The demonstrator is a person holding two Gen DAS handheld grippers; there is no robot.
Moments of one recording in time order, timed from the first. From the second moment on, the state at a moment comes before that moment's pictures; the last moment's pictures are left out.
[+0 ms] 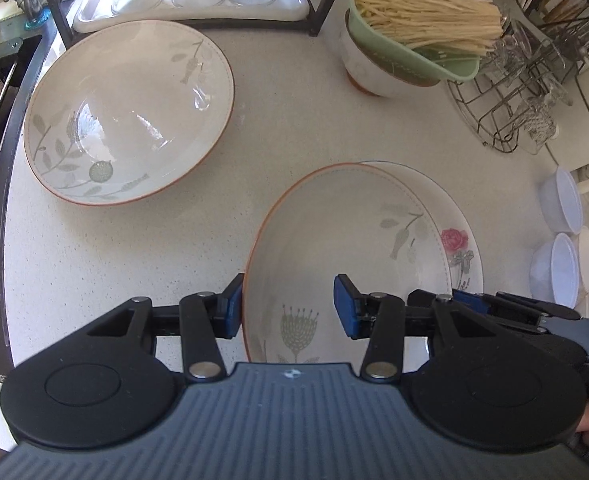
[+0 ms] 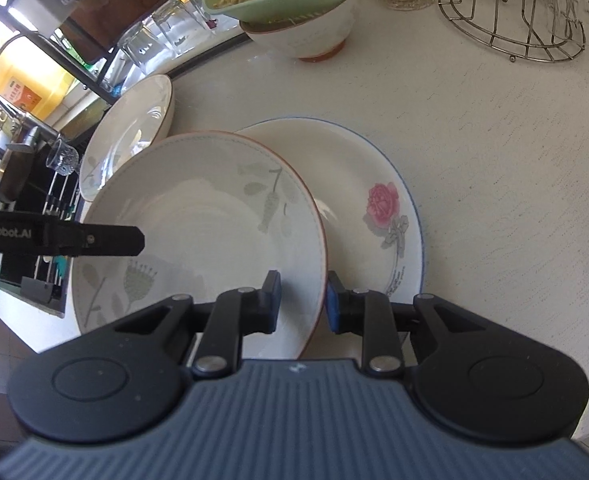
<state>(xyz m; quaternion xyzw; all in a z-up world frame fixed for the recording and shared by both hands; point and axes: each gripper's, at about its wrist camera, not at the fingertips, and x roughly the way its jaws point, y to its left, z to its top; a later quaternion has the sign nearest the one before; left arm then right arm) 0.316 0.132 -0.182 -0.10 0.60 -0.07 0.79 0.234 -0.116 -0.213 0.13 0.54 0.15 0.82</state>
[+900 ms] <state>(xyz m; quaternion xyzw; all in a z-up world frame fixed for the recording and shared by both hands) 0.306 0.106 -0.134 -0.09 0.54 -0.08 0.83 0.230 -0.150 -0.174 0.16 0.46 0.09 0.87</state>
